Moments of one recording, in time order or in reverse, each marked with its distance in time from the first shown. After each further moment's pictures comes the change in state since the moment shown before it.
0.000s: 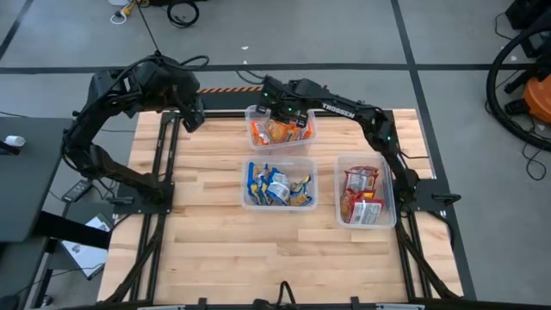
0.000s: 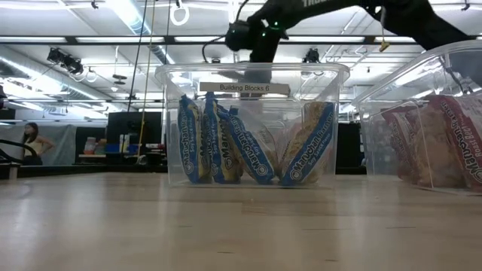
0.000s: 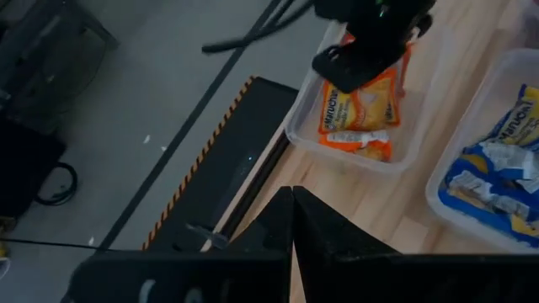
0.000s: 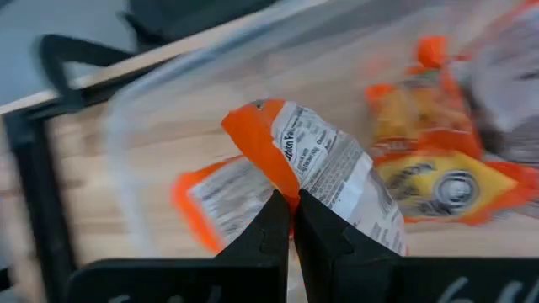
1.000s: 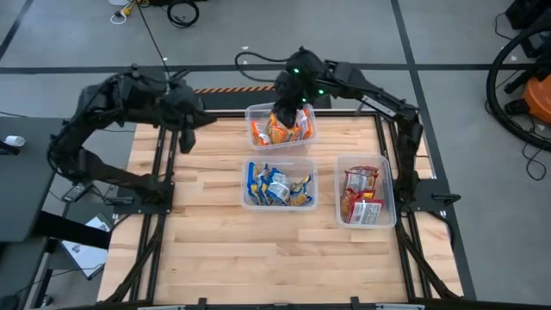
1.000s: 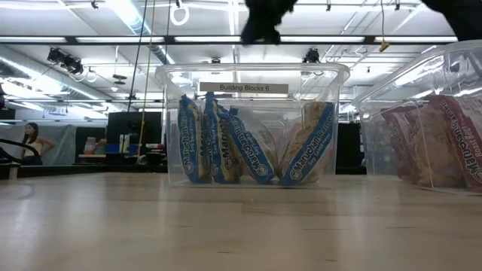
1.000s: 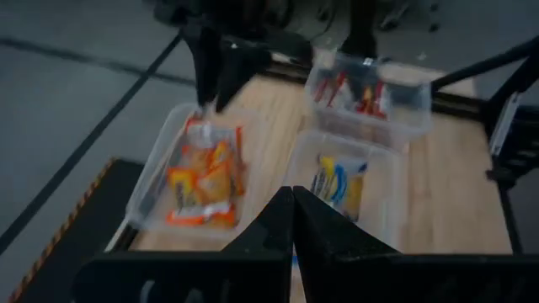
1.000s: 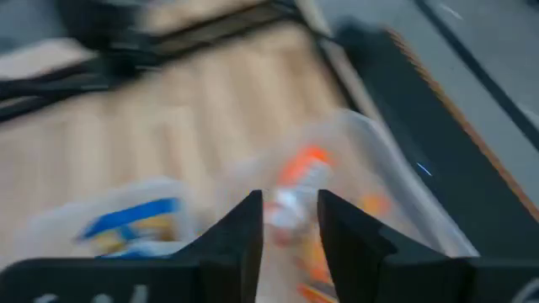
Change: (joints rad) left arm -0.128 -0.120 -0.130 0.239 0.354 -0.104; right arm 0.006 -0.282 0.003 0.047 -0.298 -1.352
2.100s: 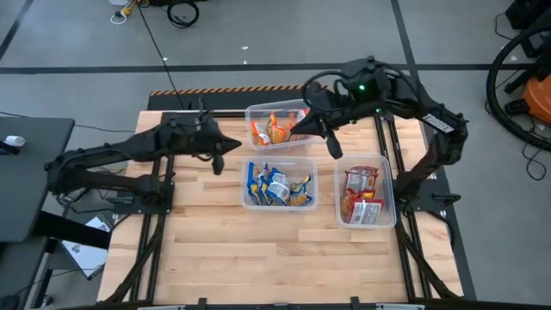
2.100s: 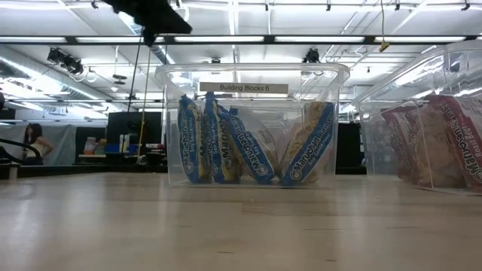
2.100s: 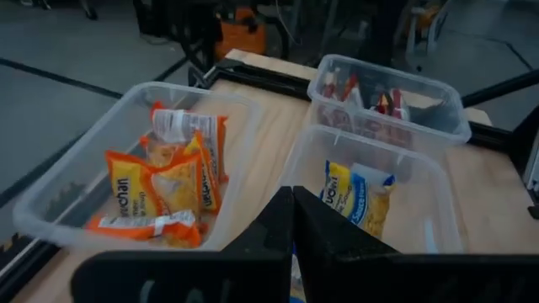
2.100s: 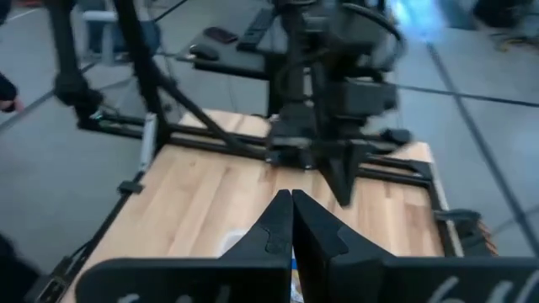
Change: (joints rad) left arm -0.025 -0.283 -1.046 0.965 0.004 -0.098; right arm 0.303 -0.329 -0.058 0.090 -0.110 -0.168
